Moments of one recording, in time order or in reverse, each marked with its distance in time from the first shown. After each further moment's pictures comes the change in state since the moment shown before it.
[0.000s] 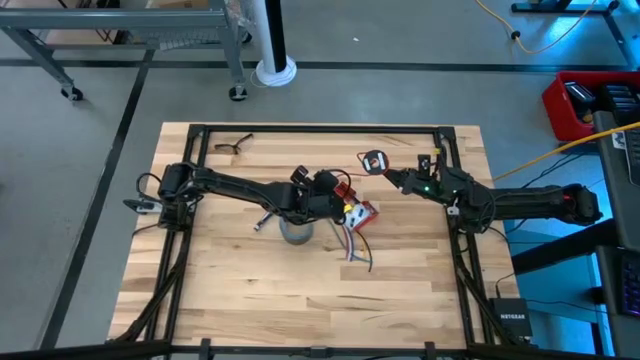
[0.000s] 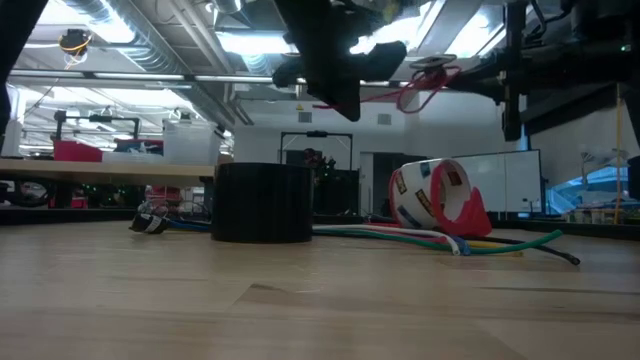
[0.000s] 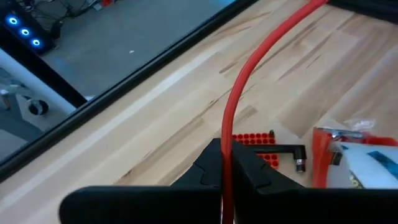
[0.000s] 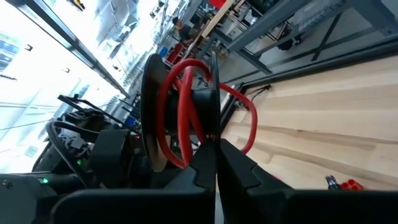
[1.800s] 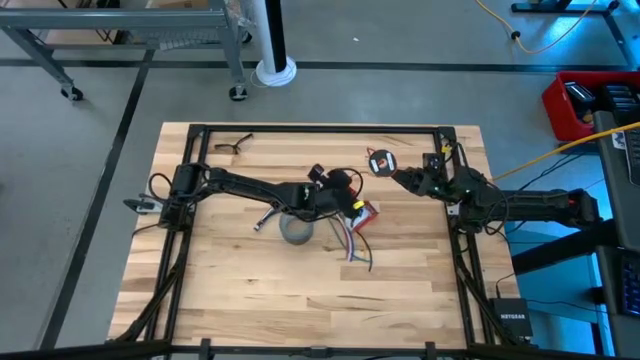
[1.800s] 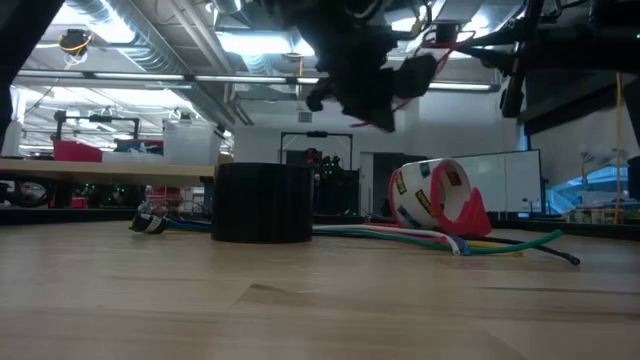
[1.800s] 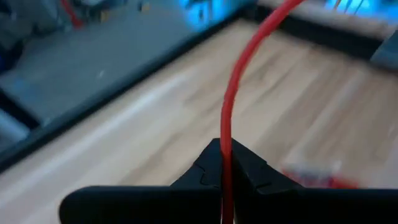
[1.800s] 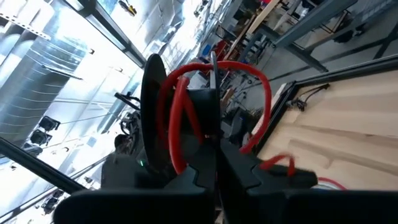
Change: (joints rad) left arm 0.040 0.087 -0.025 0.359 0.077 0.166; right arm 0.000 -0.108 0.000 0.049 -0.131 0.027
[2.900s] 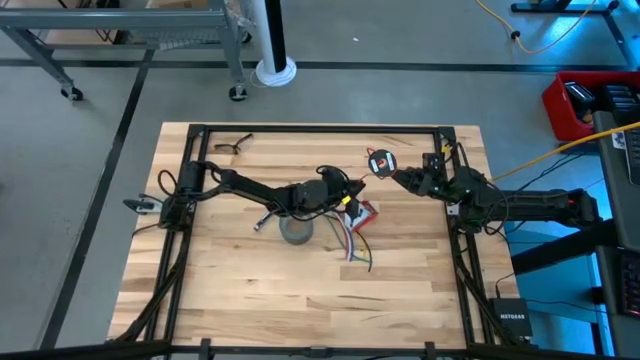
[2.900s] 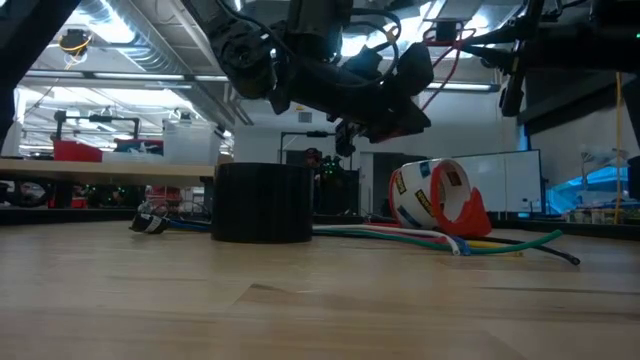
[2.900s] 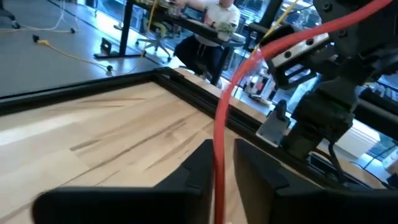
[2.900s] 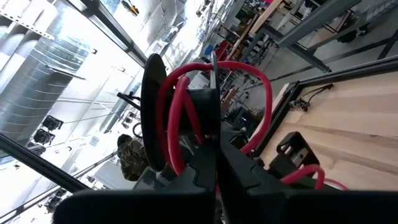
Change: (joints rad) left arm 0.067 0.045 -0.345 0.969 0.333 0.014; right arm 0.000 0.000 0.000 0.010 -0.003 0.000
